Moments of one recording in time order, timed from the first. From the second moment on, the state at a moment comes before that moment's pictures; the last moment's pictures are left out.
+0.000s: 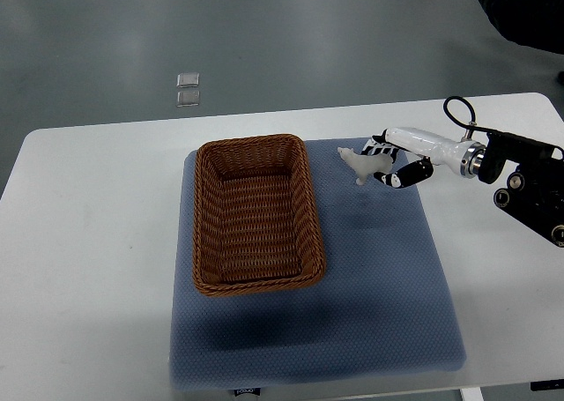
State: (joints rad) left arm 0.01 0.00 -0.16 -0.15 0.04 -0.01 0.04; right arm 0.79 -0.45 0.50 0.89 -1.53 0.08 0.37
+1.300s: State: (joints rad) left arm 0.01 0.00 -0.16 -0.15 0.04 -0.01 0.04; right arm 0.84 -0.38 0.48 1.13 -1.52 0.05 0.43
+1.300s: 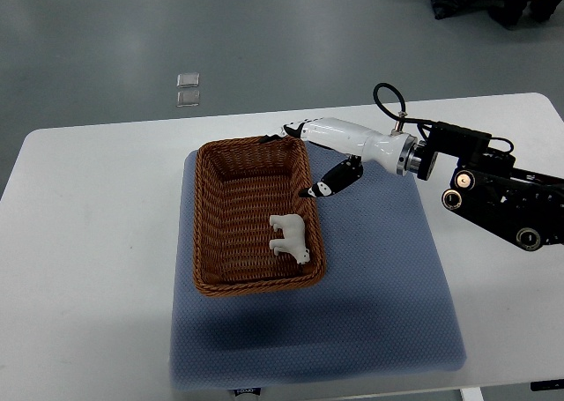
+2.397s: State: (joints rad) left arm 0.01 0.00 -0.16 -0.15 0.04 -0.01 0.04; right arm 0.76 -0.38 0.57 0.74 -0.06 0.00 0.39
